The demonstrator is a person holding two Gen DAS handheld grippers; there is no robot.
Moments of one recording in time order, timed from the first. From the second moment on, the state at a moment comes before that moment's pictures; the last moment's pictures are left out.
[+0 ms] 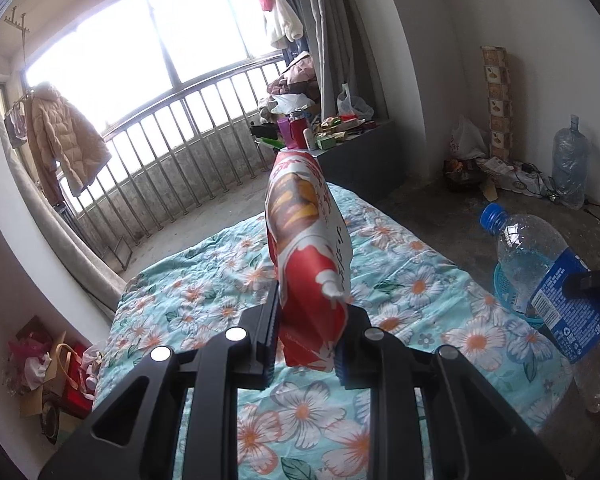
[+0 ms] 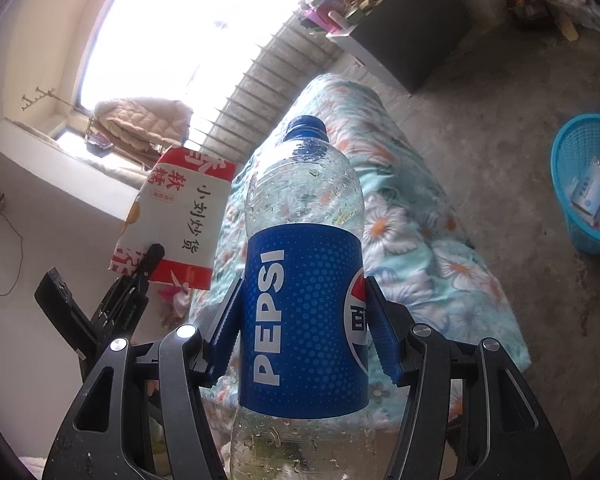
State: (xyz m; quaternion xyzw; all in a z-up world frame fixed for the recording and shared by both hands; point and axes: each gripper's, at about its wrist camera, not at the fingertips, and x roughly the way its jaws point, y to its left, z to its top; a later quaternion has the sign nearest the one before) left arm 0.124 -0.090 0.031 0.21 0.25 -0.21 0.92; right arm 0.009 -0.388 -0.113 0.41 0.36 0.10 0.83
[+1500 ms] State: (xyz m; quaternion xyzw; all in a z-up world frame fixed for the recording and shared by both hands) left arm 0.188 -0.519 -0.173 0.14 0.59 -0.48 0.63; right arm -0.058 -0.647 -0.271 0.59 0.31 -0.26 0.70
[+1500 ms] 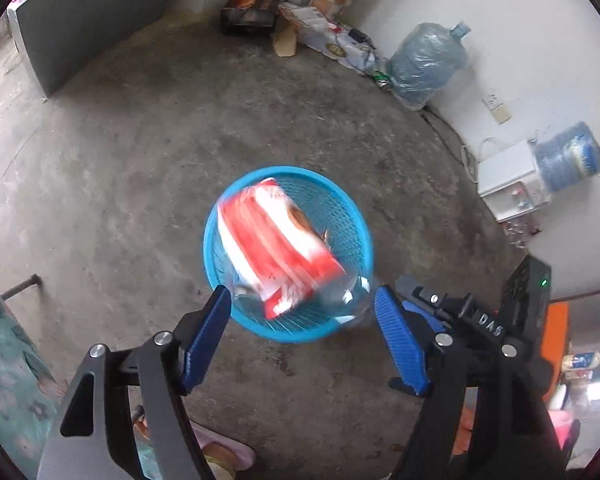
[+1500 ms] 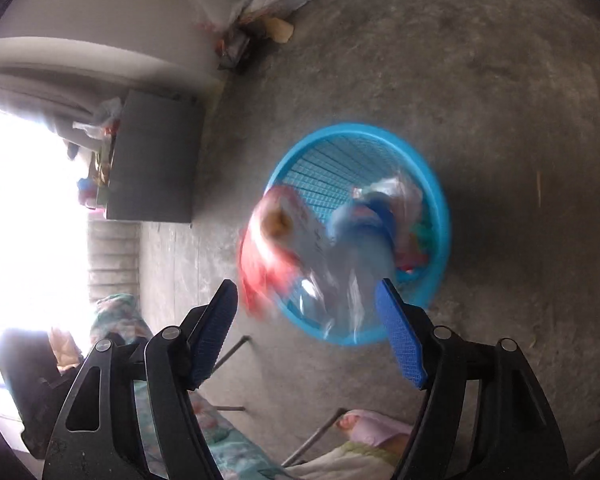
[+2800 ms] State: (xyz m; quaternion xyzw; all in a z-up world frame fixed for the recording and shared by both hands) left arm 0.066 -0.040 0.007 0.03 0.31 -0.08 0.95; right arm -0.031 -0.297 -0.029 0.02 0.31 -0.12 0.94
